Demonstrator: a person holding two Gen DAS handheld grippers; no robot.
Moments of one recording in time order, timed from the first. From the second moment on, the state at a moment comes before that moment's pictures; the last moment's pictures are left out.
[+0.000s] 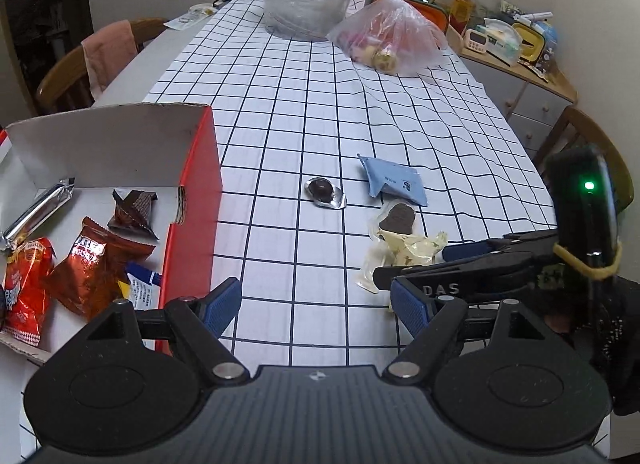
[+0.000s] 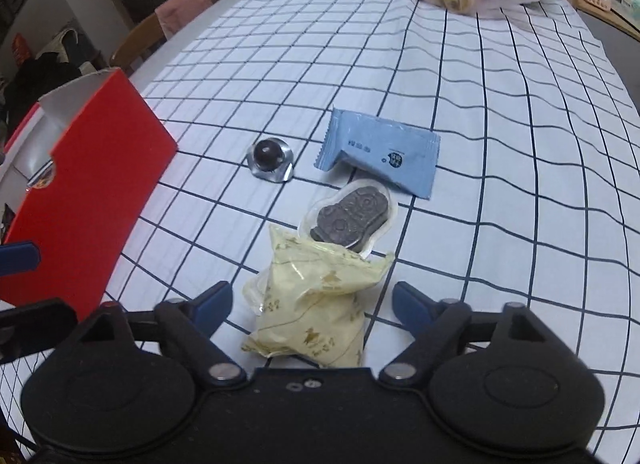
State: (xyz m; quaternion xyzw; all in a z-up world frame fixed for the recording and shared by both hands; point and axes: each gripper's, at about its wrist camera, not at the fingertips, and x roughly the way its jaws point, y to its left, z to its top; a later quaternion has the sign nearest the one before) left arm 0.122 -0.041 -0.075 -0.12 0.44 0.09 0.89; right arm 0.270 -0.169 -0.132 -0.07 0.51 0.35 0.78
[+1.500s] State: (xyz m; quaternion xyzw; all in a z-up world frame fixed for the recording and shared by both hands) left arm 0.293 -0.098 -0.153 -0.07 0.55 0.02 0.83; right arm 0.290 -0.295 -0.116 0.01 0.51 0.29 0.81
